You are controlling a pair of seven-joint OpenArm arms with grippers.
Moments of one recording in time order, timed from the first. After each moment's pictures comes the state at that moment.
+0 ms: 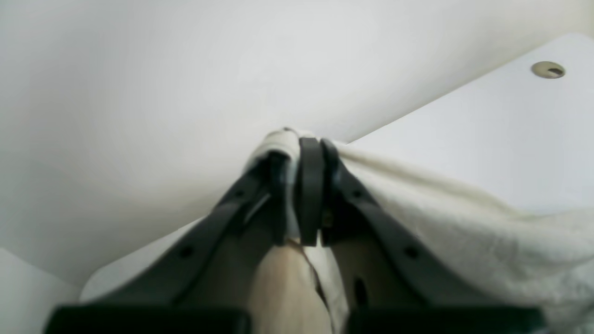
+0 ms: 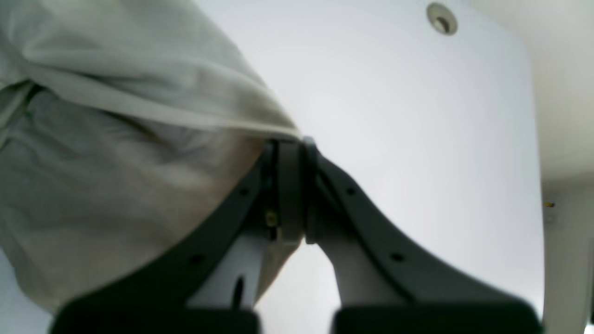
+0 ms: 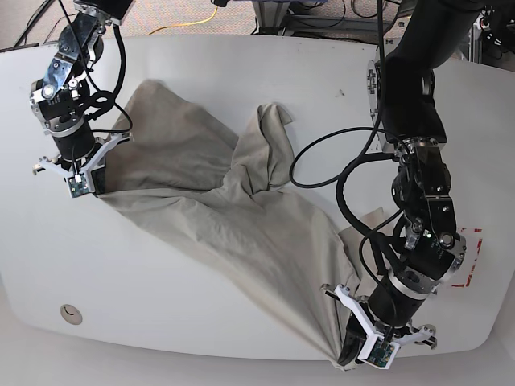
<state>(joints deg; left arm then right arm) -32.9 -2.5 -2.6 100.0 -4.4 -30.3 44.7 -7.7 11.2 29.8 113.4 7.1 38.5 -44.6</state>
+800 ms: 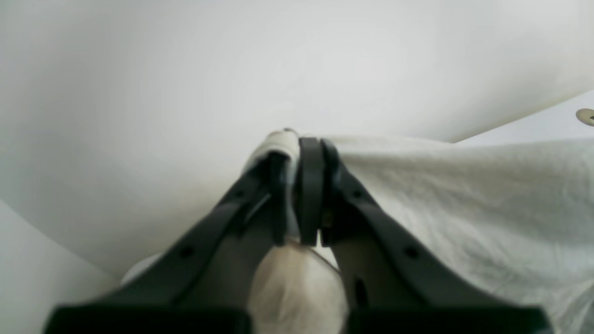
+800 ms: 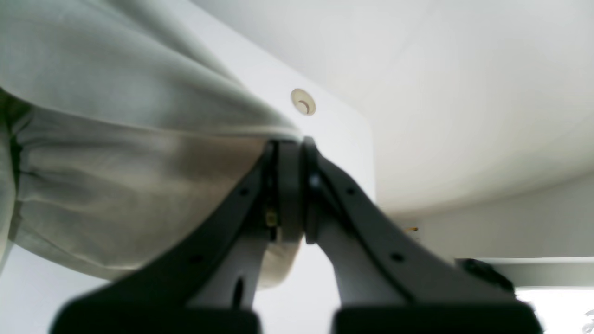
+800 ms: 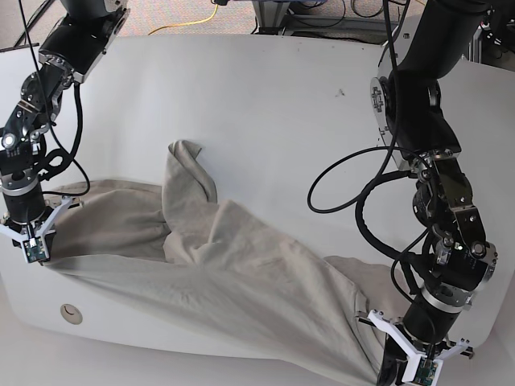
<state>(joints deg) -37.5 -3.4 -9.1 99.9 -4.4 -30.4 45.1 11.0 20.7 30.2 111.5 0.5 39.5 -49.0</state>
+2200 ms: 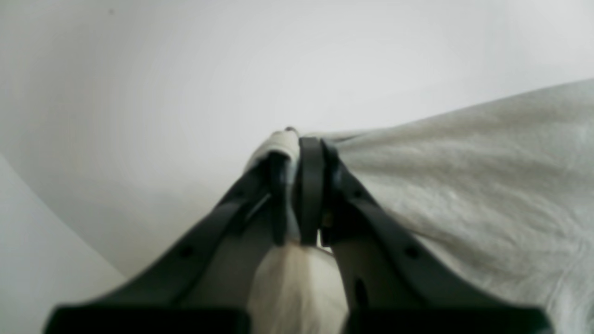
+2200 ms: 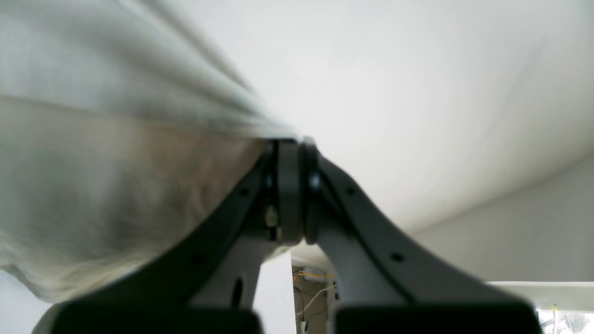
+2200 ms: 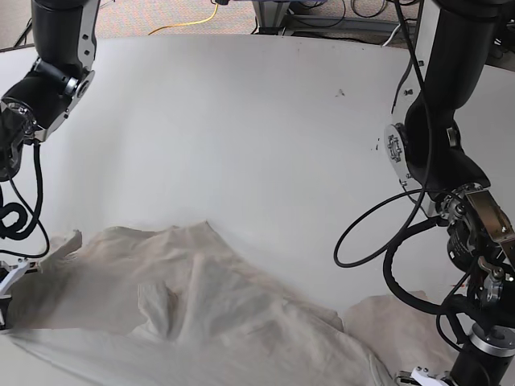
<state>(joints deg) -51.4 -5.5 -12.2 101.5 -5.4 -30.9 50.9 29.3 27.9 26.1 111.8 2.5 39.5 -56.3</state>
